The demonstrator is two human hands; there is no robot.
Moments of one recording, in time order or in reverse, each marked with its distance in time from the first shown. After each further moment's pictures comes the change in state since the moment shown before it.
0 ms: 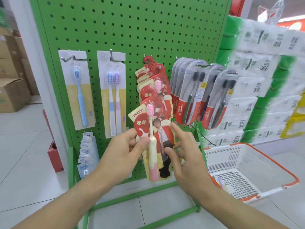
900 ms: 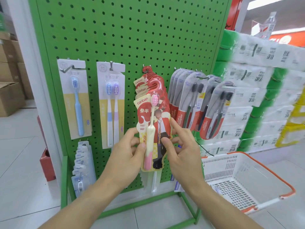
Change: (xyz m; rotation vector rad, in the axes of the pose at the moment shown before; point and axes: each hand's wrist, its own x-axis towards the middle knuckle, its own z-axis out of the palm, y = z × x) left_hand 0.024 -0.012 0.010 0.027 0.094 0.029; right_hand 0.043 -0.005 0.010 0.189 0.162 0.241
